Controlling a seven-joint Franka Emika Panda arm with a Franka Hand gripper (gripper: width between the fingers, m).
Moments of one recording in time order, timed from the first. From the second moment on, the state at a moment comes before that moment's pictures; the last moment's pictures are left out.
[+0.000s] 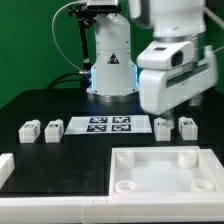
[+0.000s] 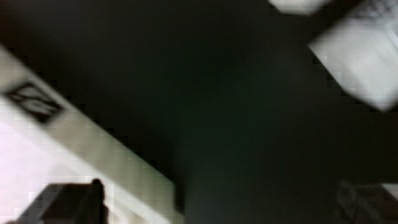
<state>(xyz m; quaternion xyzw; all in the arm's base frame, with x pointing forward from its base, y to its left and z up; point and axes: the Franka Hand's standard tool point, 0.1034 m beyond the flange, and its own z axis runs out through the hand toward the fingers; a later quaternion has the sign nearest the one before) 0.459 0.144 0.065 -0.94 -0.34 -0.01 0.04</state>
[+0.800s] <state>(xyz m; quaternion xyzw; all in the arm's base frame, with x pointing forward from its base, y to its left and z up) 0.428 0.172 0.048 -1.00 0.03 0.03 0.06</state>
